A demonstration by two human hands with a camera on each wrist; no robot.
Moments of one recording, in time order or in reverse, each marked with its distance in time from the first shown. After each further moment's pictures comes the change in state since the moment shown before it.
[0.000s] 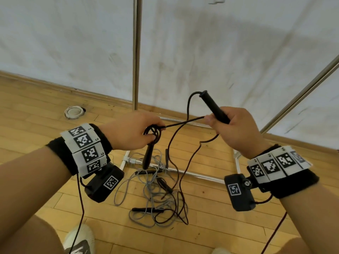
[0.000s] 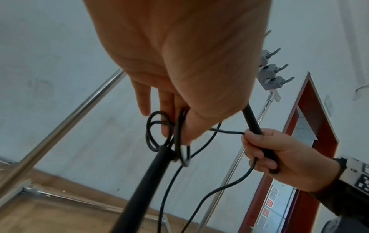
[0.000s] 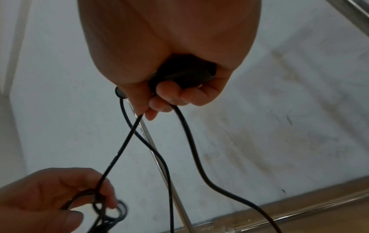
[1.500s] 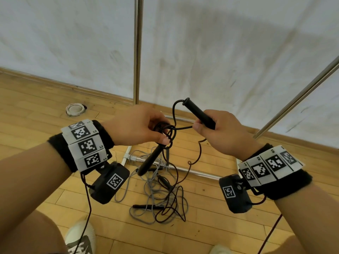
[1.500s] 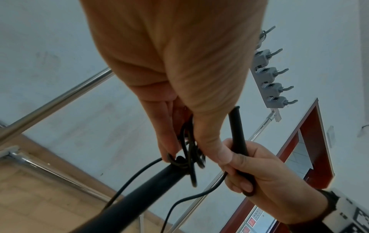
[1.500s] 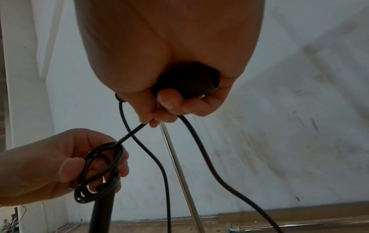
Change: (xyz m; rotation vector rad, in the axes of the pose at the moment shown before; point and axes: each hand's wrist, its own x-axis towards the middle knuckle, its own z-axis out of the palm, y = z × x) left_hand -0.004 0.020 -0.007 -0.331 -0.049 -0.159; right_hand -0.004 -0.013 0.018 -0.129 -0.208 -0.009
